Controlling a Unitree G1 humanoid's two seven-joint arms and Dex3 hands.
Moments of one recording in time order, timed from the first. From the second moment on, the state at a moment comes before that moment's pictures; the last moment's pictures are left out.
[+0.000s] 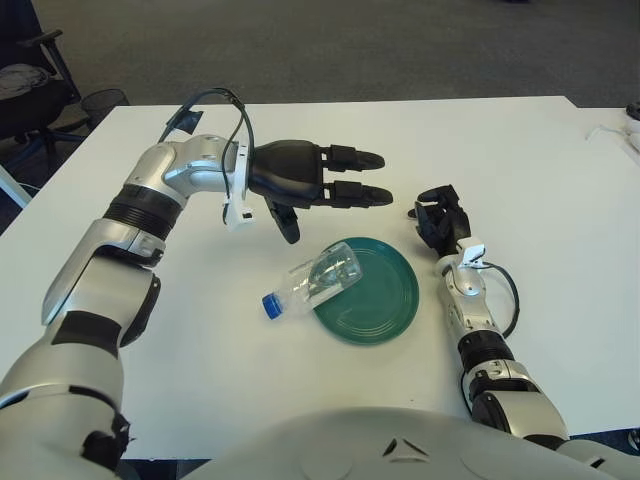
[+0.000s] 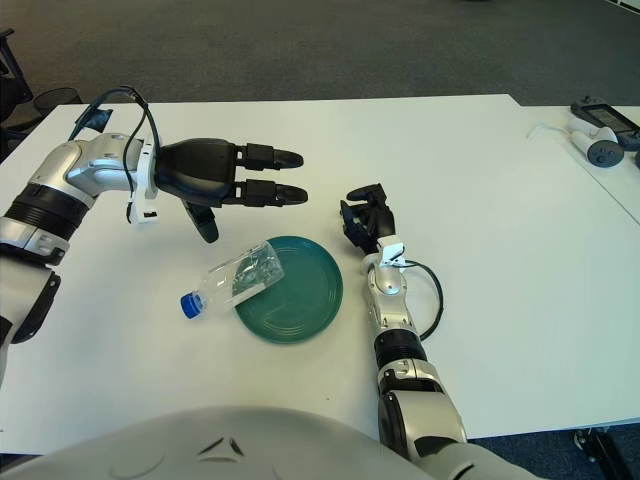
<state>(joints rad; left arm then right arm) -0.88 0.59 -0.41 0.53 0.63 -1.33 -0.37 -0.25 0.00 -0.08 0.71 0.03 -0.46 -0.03</state>
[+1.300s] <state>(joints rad) -0.86 0.60 -0.39 0.52 0.70 -1.33 -0.28 -0.26 0.02 -0.07 0.71 0.03 -0.46 0.00</state>
